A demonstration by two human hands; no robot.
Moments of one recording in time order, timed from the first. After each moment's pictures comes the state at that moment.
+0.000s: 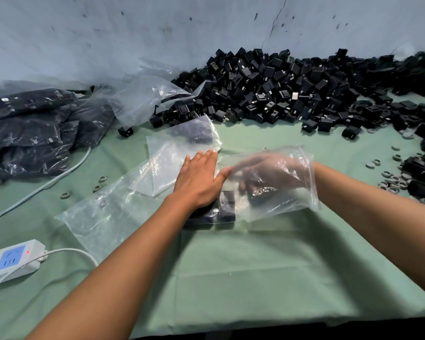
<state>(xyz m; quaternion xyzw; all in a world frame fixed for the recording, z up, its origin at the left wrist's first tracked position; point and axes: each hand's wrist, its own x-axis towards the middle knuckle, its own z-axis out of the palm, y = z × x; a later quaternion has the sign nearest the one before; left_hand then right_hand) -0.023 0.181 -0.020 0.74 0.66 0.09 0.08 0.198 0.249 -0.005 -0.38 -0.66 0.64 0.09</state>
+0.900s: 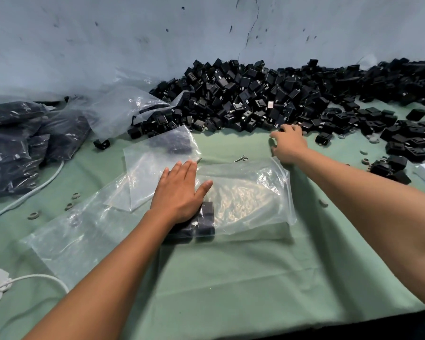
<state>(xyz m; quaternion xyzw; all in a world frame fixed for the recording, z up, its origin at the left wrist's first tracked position) -0.022 0.183 -0.029 0.74 0.67 0.06 0.04 0.276 0.335 -0.011 -0.69 -0.72 0.06 0.08</state>
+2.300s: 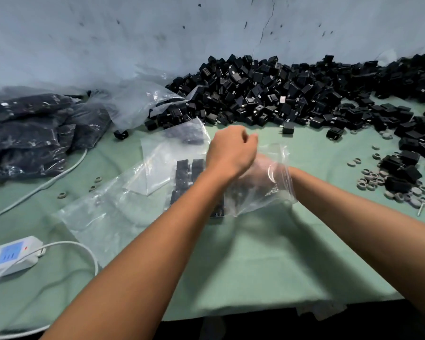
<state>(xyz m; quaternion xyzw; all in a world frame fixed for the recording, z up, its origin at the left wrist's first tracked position) 0.076 0.177 0.060 0.66 0.65 0.34 0.15 0.199 0.228 0.001 -0.48 -0.72 0.48 0.14</state>
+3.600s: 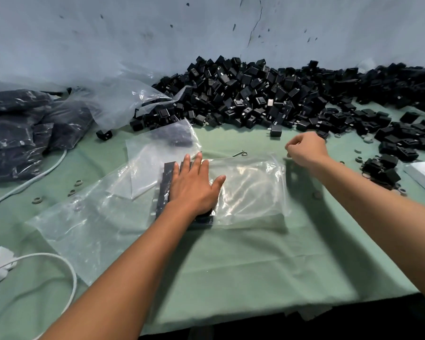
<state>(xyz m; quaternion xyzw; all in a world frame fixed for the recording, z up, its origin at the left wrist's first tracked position) 0.019 0.174 -0.026 0.72 0.69 0.06 0.06 0.299 0.278 0.000 -0.74 -0.57 0.20 0.30</state>
